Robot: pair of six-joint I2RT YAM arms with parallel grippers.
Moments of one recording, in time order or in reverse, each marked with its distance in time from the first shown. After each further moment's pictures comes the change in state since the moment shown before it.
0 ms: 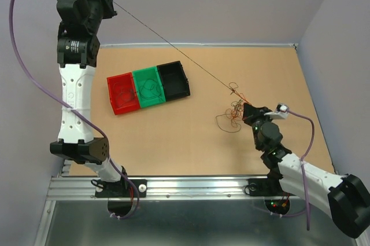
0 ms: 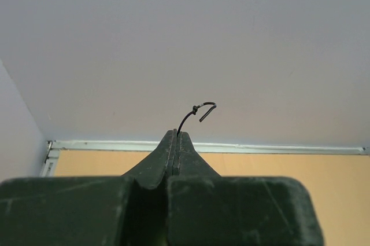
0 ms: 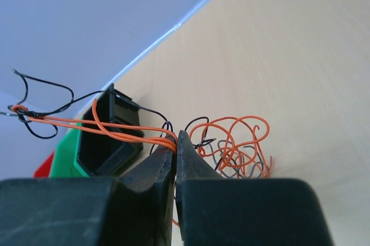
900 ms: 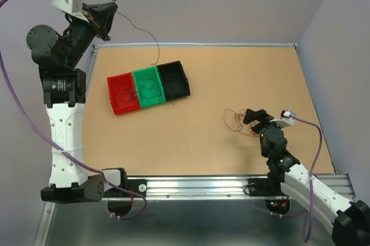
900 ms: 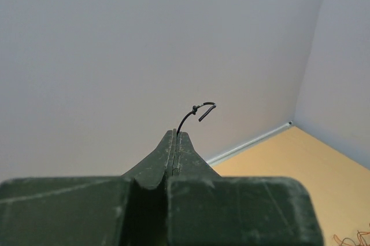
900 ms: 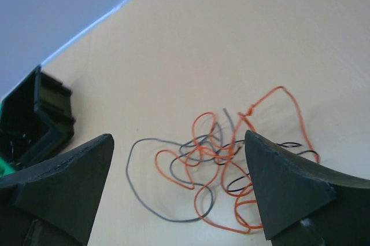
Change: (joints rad) left arm 0.111 -0.355 -0.449 0.393 0.543 -0.002; right arm -0.051 -0.288 -0.067 -0.337 0.073 -0.053
